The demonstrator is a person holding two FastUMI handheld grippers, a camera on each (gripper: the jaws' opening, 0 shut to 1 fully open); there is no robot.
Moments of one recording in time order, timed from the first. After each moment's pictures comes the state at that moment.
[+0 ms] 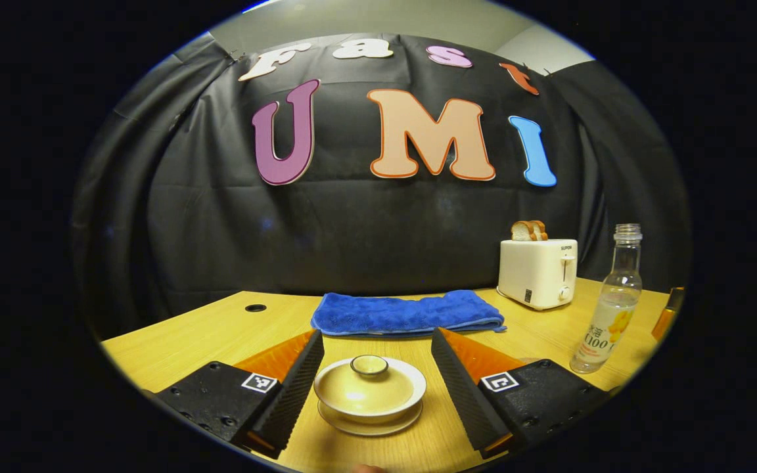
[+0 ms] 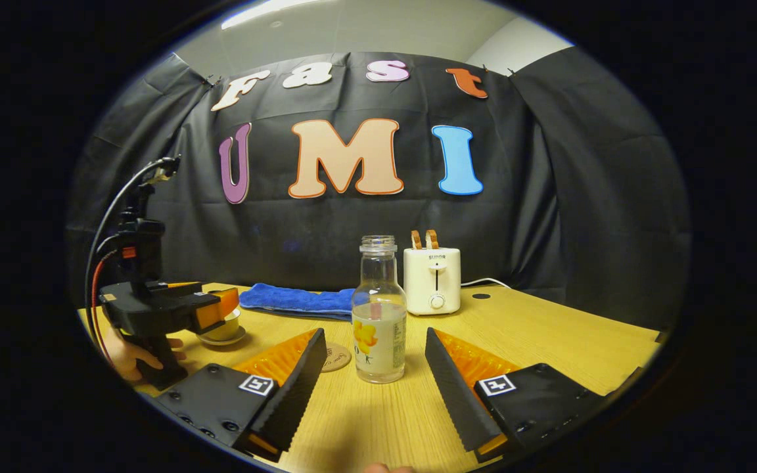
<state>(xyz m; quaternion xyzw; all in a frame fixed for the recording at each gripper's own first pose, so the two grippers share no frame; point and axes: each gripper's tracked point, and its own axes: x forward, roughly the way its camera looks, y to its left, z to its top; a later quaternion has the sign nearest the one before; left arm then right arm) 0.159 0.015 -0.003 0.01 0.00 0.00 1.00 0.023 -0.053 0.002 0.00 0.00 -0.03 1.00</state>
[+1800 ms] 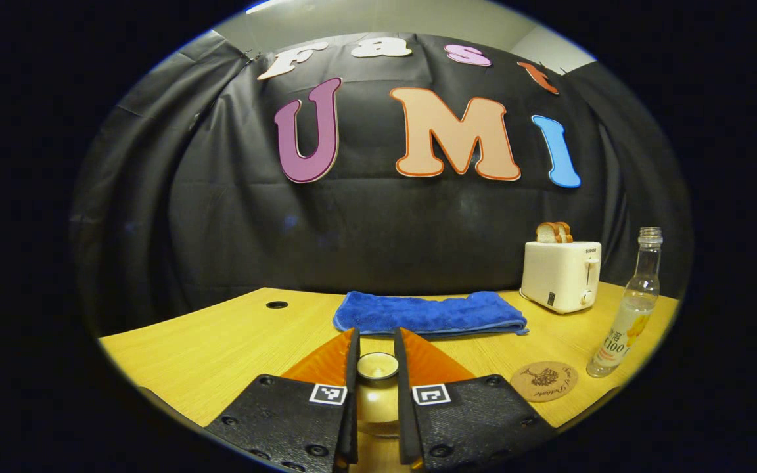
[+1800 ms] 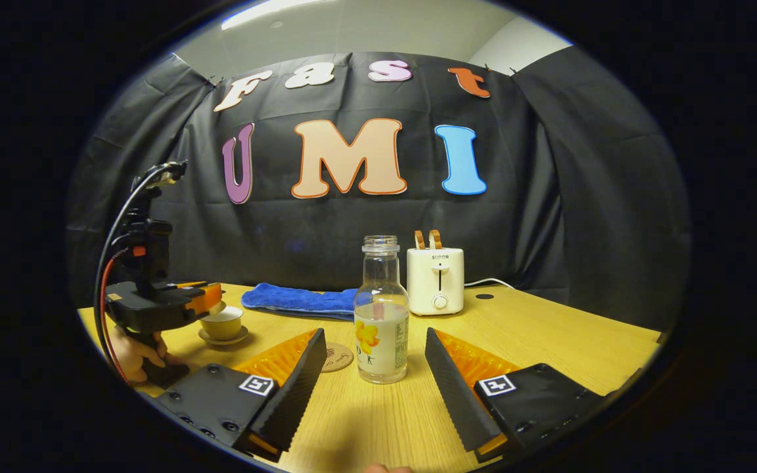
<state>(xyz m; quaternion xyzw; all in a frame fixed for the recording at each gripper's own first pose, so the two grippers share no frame) 0.135 0.037 -0.005 0.00 0.00 0.04 1.00 0.022 -0.052 0.004 0.00 0.00 -0.02 1.00</state>
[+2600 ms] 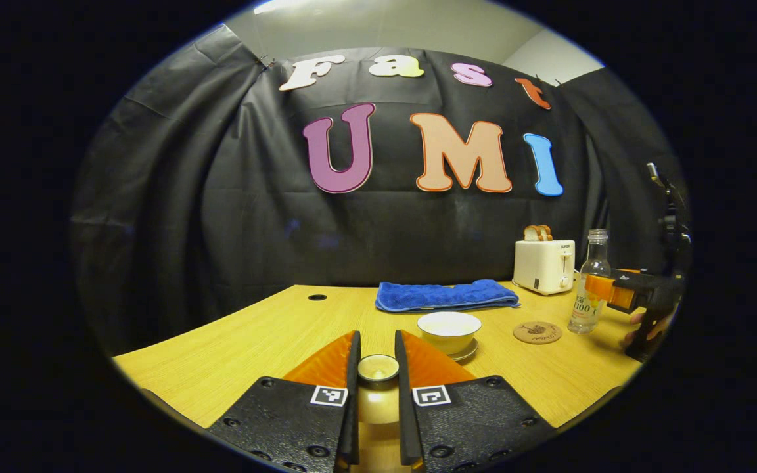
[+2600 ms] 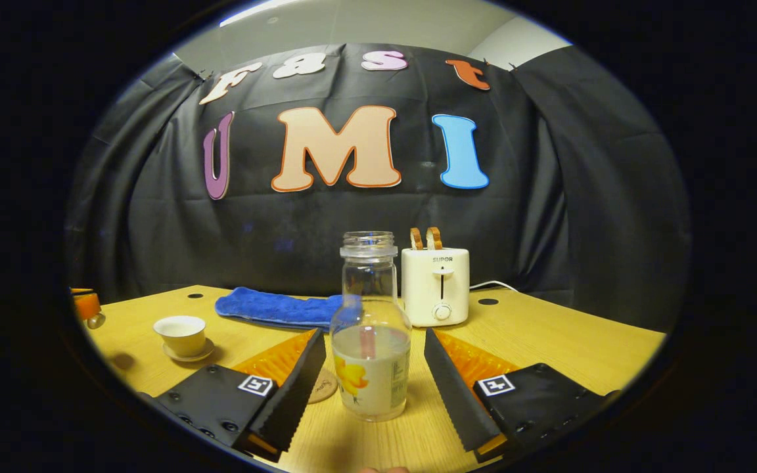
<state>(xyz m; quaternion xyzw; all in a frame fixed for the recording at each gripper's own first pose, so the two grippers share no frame) 0.020 0.106 -0.002 0.00 -0.01 0.02 1.00 0.113 -0.065 -0.001 0.00 0.00 -0.05 1.00</state>
